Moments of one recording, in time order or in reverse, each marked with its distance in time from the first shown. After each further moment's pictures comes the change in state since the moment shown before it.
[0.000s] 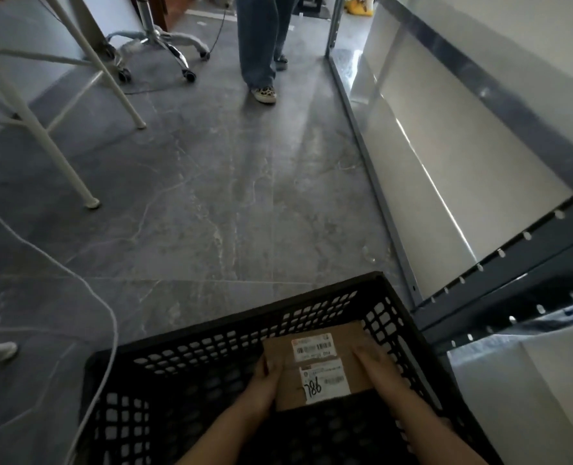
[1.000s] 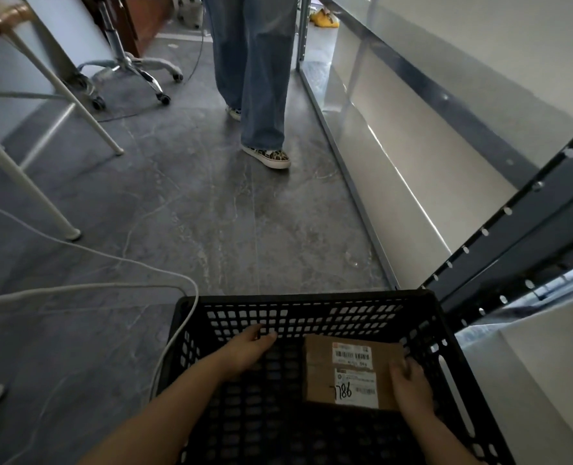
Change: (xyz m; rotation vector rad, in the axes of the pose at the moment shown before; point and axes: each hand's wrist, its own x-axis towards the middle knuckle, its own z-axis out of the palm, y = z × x) left_hand -0.008 0.105 -0.003 0.799 -0.118 0.115; right_hand -0.020 0.029 -0.041 0.051 0.500 -0.004
